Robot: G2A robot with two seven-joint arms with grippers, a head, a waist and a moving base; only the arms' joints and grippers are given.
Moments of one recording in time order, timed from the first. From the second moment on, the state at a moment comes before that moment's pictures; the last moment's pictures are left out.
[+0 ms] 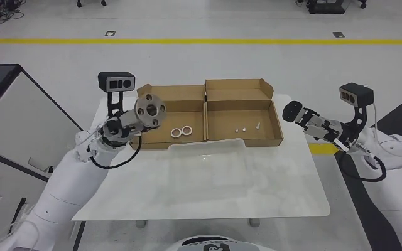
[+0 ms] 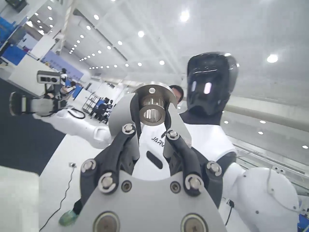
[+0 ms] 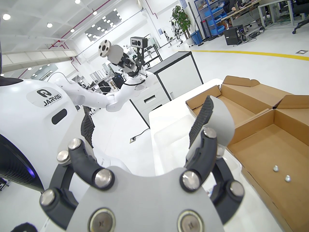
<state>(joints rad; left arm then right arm) 1.21 -0.90 -1.16 -1.83 -1.25 -0.72 -1.11 -1.48 -0.74 1.55 -1.71 0.60 -0.84 0.98</state>
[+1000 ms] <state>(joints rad) 1.45 -1.20 -1.62 -1.87 -1.09 -0.40 -1.42 -1.48 -0.74 1.55 -1.71 0.60 -0.84 0.98</state>
